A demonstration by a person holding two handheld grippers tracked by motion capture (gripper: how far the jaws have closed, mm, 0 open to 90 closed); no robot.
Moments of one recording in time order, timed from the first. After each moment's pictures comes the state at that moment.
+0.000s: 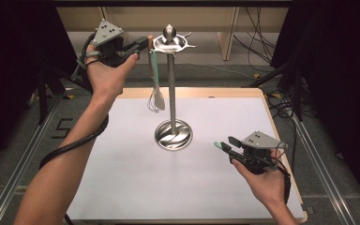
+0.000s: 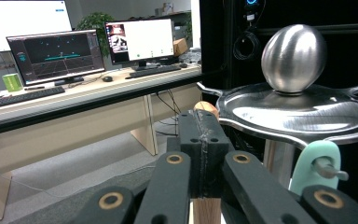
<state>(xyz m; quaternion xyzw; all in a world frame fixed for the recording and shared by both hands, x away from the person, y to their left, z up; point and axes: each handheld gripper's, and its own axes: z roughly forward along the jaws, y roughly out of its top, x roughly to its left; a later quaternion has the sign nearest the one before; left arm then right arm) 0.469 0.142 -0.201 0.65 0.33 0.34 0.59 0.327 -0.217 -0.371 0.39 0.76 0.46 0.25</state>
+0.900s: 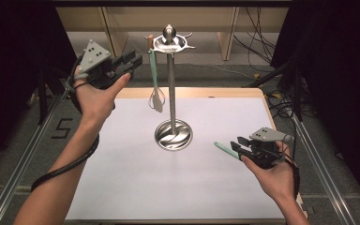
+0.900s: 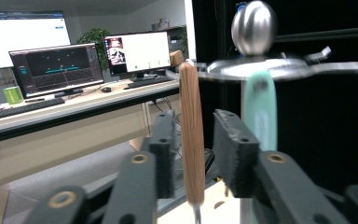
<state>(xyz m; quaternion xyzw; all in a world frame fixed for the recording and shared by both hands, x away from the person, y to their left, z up) 0.428 0.166 -0.234 0.64 0.31 0.35 0.61 0.340 -0.242 -0.367 0.42 0.78 0.41 0.24</state>
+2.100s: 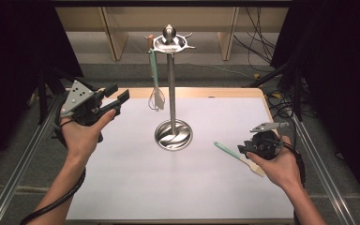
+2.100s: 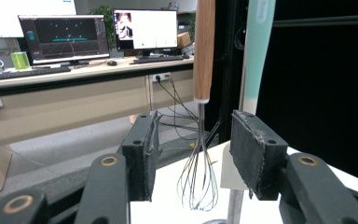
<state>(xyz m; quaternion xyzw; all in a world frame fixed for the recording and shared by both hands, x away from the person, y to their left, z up) 0.389 0.204 -0.297 0.64 0.35 0.33 0.60 0.368 -0.259 -0.374 0.47 0.82 0.30 0.17</state>
